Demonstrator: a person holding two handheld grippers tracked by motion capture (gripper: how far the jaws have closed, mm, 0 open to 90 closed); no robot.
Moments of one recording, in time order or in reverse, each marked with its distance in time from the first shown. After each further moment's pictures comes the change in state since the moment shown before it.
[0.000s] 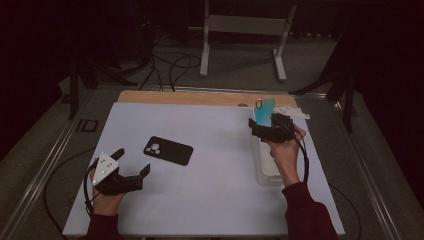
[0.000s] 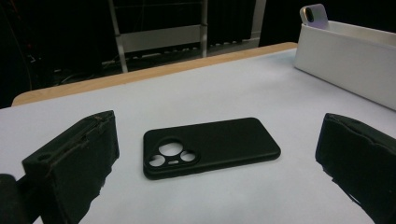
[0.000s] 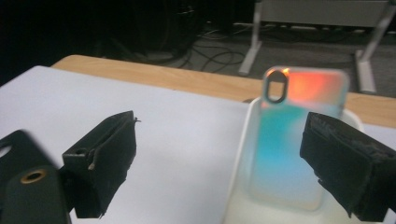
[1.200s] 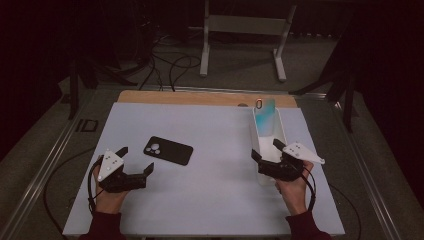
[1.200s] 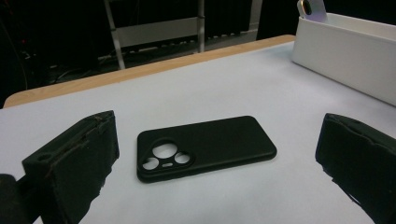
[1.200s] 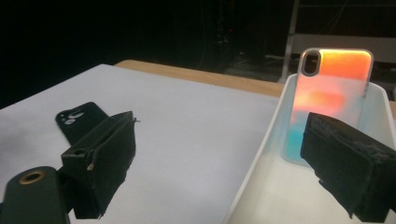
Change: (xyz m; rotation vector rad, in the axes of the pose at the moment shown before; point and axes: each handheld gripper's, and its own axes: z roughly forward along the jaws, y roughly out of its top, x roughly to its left) left arm -0.005 0.009 0.007 0.040 -0.013 0.015; right arm 0.016 -0.074 -0.070 -0.157 0.139 -0.065
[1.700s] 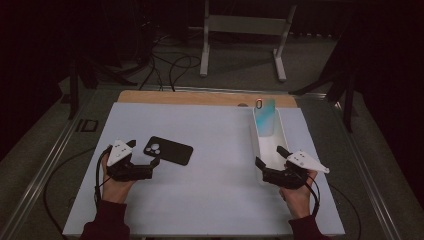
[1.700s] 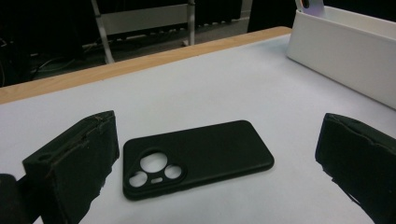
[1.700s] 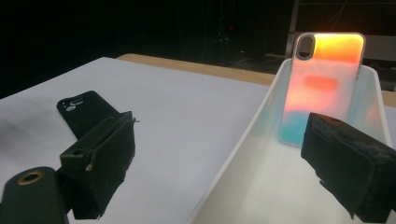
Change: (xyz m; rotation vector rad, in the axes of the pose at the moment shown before) left arm 0.003 0.018 0.030 0.062 -0.046 0.003; right arm -0.004 -0.015 -0.010 0.002 0.000 -0.006
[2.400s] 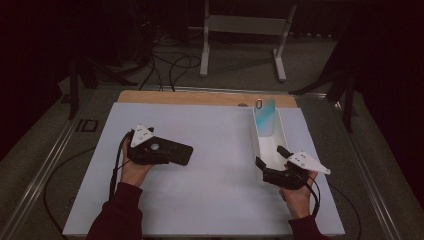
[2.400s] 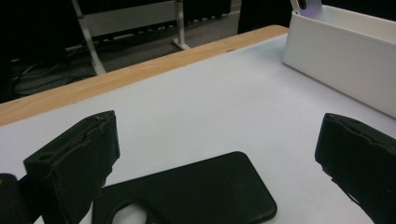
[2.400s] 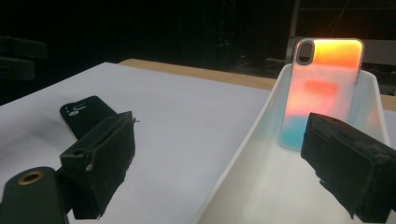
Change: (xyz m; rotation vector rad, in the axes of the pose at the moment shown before) left arm -0.008 0.026 0.057 0.024 -0.040 0.035; right arm 0.001 0.001 -0.003 -0.023 0.002 0.008
